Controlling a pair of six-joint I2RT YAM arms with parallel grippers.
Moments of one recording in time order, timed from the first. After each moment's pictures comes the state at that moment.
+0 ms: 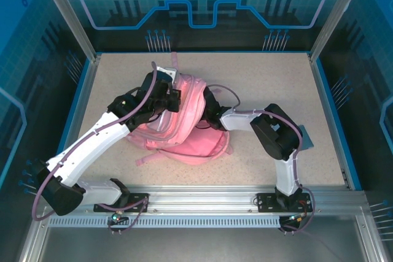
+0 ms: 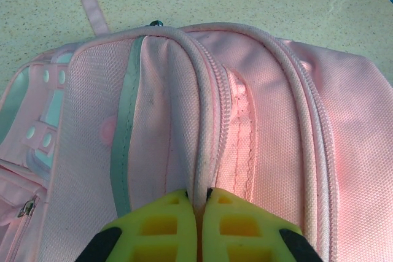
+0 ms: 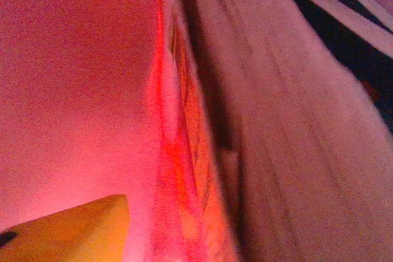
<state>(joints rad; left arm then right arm) -0.63 1.27 1.32 -0.73 -0.21 -0.38 0.73 1.98 1.15 0.33 -0.47 1.28</state>
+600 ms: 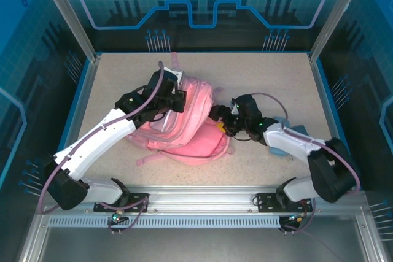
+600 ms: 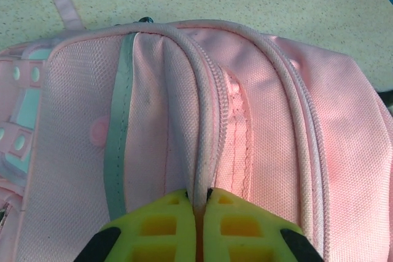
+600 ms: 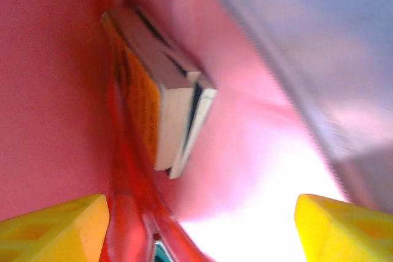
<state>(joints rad) -0.63 1.34 1.32 -0.70 -0.13 -0.38 0.52 1.35 0.73 -0.06 -0.35 1.14</state>
